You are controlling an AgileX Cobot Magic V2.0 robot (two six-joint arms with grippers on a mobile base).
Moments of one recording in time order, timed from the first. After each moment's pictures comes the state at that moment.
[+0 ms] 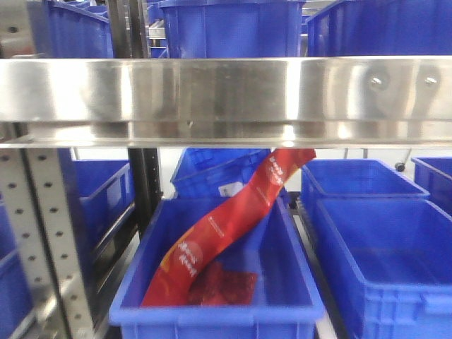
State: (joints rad) left arm -0.23 1.50 -2.08 -0.06 1.22 -0.08; right arm 0.23 1.30 -1.65 0.29 0.80 -0.15
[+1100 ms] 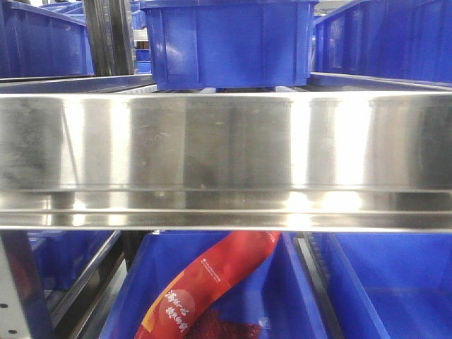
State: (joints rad) left arm -0.23 1.50 -2.08 -0.06 1.22 -0.08; right arm 0.23 1.30 -1.65 0.29 0.80 -0.15
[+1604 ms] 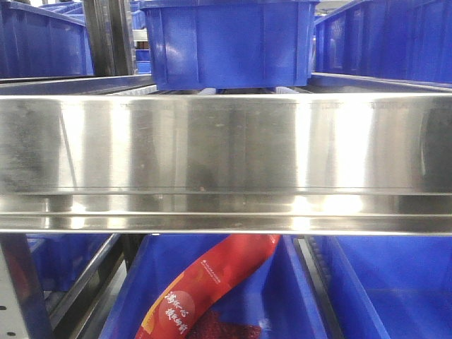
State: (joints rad) left arm -0.23 1.50 -2.08 -0.06 1.22 -0.08; right arm 0.23 1.30 -1.65 0.29 0.80 -0.15
